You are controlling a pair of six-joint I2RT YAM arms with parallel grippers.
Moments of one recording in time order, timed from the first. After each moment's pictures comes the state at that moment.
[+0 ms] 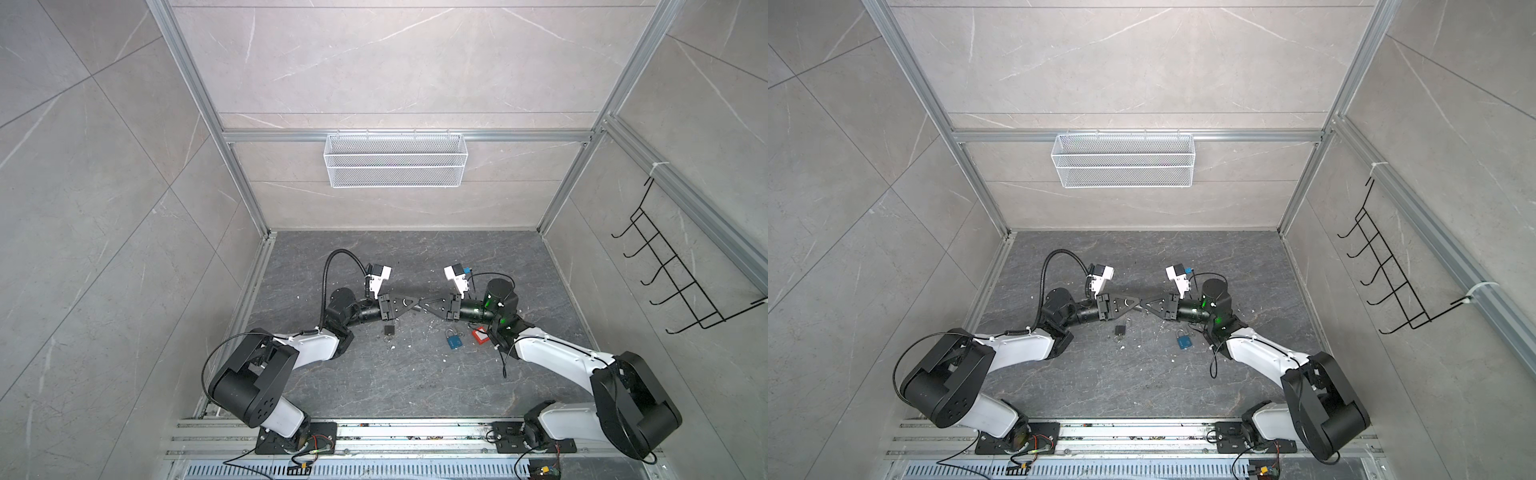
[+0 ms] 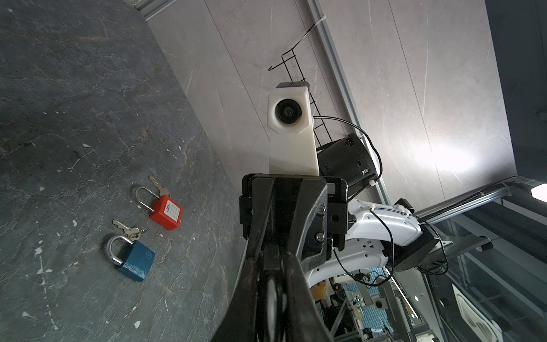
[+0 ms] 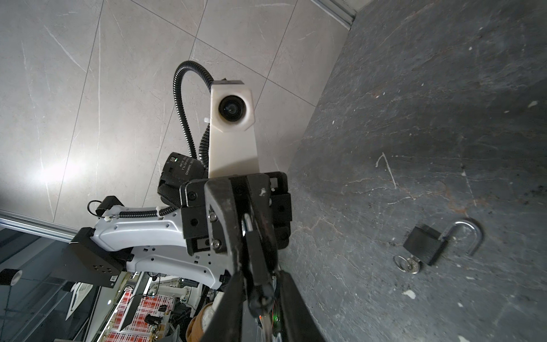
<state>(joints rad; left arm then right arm) -0.57 1.53 0.59 1.07 0.85 -1.15 0.46 1.33 0.61 0.62 -0.87 0.99</state>
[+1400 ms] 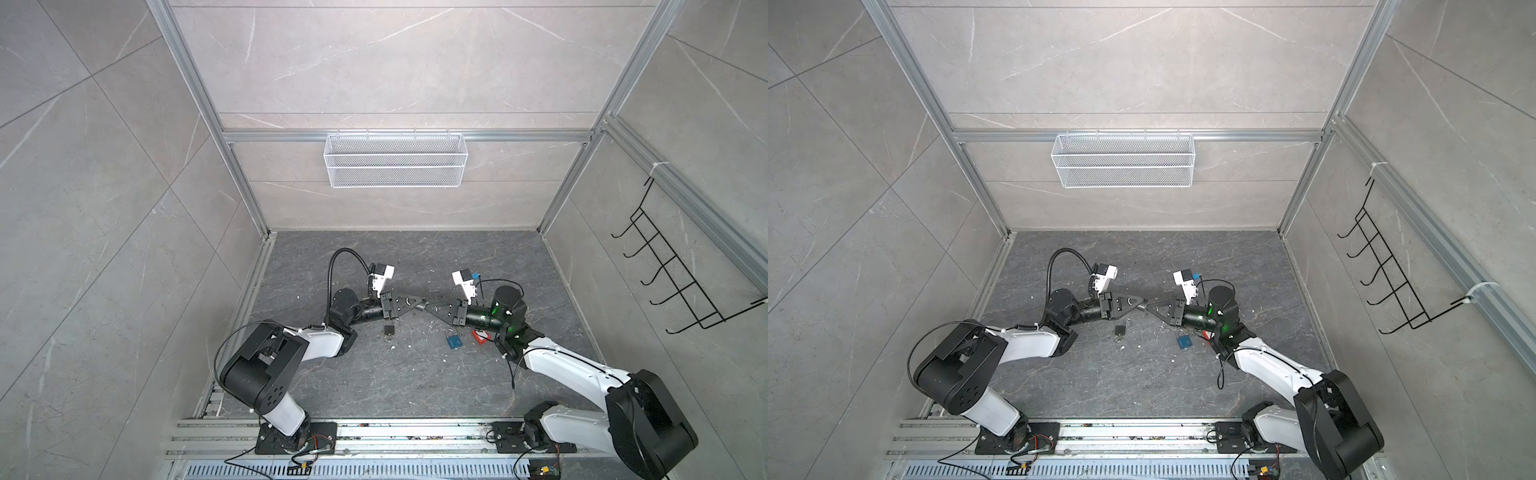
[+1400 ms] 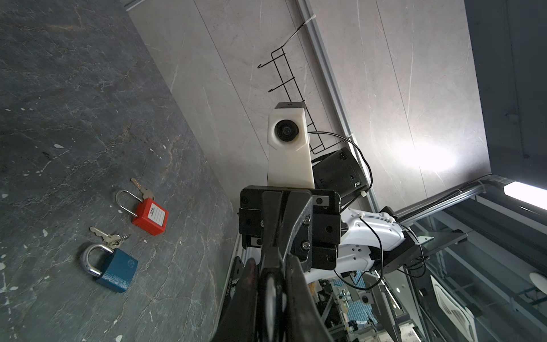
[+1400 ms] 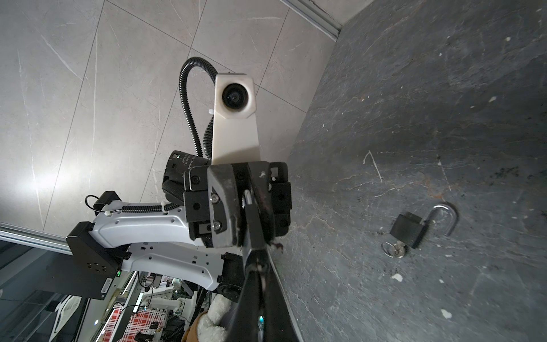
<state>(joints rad) -0.57 1.61 0.61 1.19 0.87 -1.23 0.45 1.24 0.54 0.58 -0.83 0.99</state>
